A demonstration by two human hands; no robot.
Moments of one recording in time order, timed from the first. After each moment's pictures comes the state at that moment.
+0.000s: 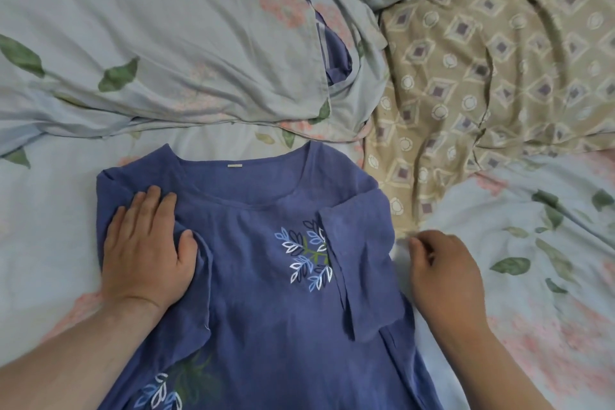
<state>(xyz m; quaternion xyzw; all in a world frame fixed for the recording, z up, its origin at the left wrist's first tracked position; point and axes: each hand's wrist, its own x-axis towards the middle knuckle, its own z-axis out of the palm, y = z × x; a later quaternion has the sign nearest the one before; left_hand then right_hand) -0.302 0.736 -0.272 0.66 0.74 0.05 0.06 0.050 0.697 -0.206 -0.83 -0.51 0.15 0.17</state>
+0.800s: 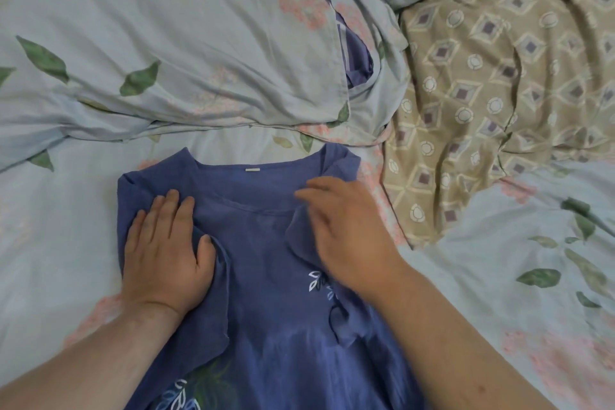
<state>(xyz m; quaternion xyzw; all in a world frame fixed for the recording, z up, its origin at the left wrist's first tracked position) -0.302 0.735 -0.272 0.66 0.74 0.06 0.07 -0.059 0.766 -0.186 -0.58 -0.78 0.21 0.14</state>
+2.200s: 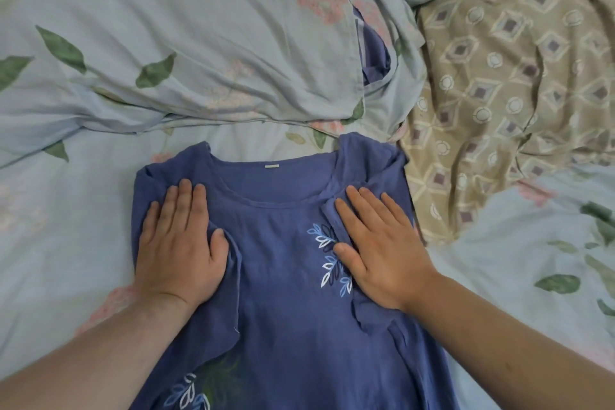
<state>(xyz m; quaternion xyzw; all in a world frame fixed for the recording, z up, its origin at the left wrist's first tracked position) -0.301 0.738 -0.275 0.67 0.74 0.01 0.07 -0.017 0.750 -0.222 -0.54 -0.84 0.09 -0.06</state>
